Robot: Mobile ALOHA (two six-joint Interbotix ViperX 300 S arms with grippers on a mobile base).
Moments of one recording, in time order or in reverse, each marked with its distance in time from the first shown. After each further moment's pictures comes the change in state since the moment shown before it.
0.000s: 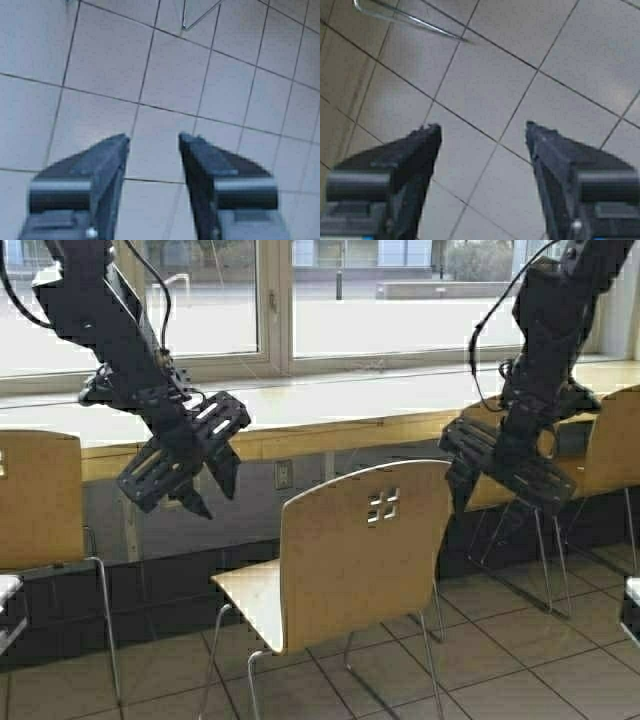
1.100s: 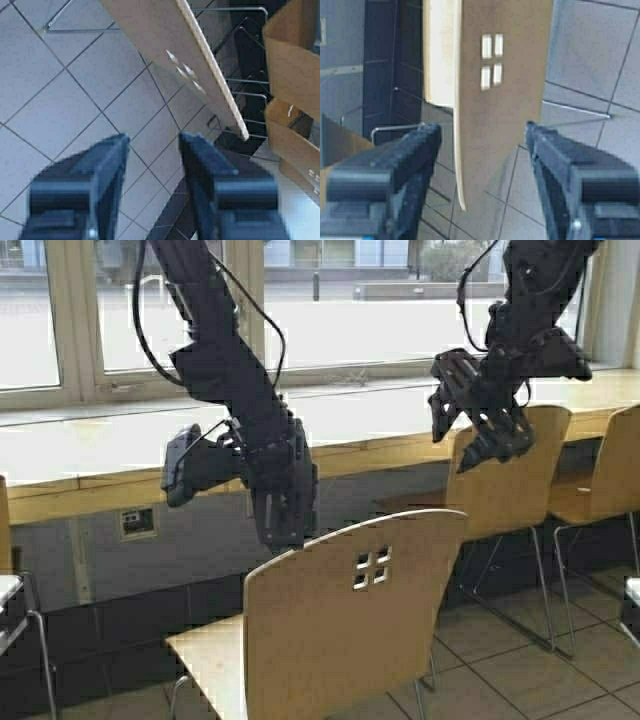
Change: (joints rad) left arm -0.282 0.250 -0.255 -0.459 -0.183 -0.411; right arm -0.006 -0.041 -0.176 0.213 0.055 -0.002
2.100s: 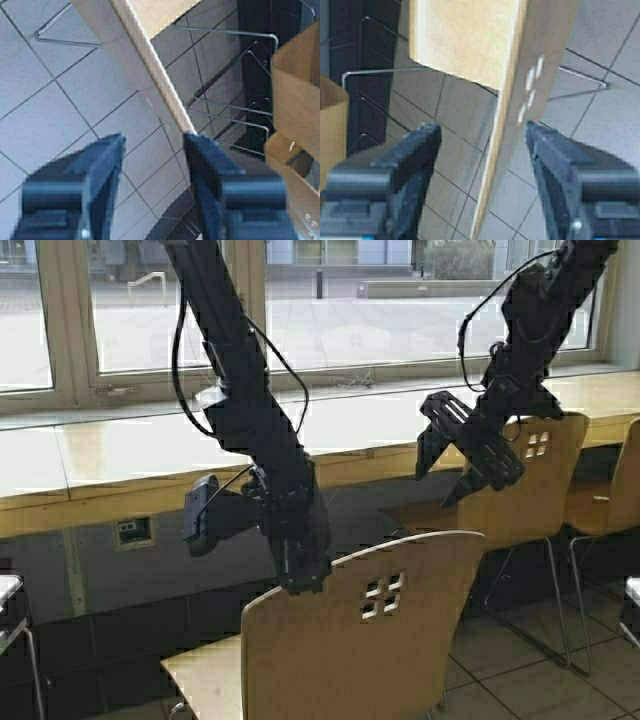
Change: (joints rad) left arm -0.006 0.204 -0.164 -0.055 0.006 -0.055; right arm -0.106 0.252 -0.275 -0.186 0.325 -0.003
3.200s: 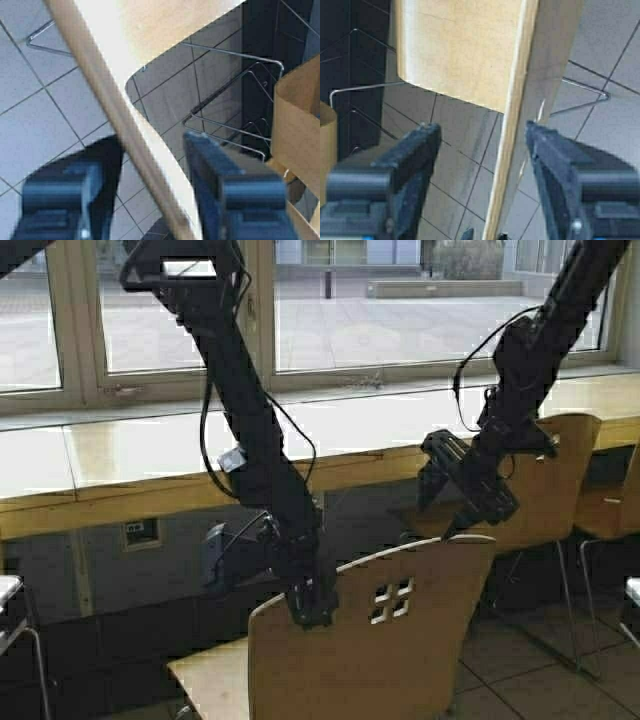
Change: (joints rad) left arm 0.066 0.241 -0.256 -0.008 0.054 -0.009; right arm -0.014 0.184 -0.147 0.008 -0.018 0.008
